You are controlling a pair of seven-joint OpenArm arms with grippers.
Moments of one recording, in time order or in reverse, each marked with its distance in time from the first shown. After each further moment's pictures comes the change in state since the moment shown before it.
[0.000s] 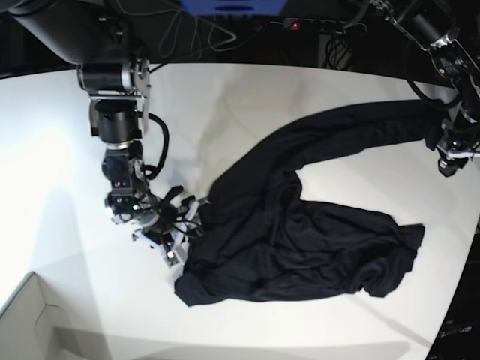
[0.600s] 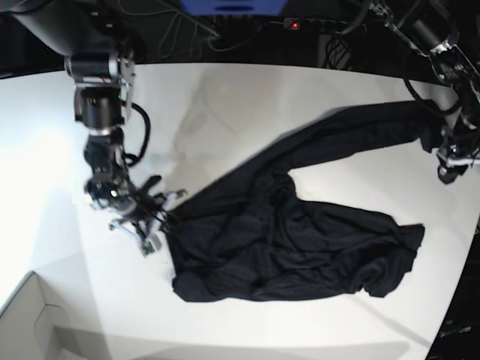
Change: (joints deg) left arm -2.9 0.2 0.4 -0.4 0.2 0.1 0.0; right arm -9.1 4.9 0.6 11.9 0.3 0.0 -0.1
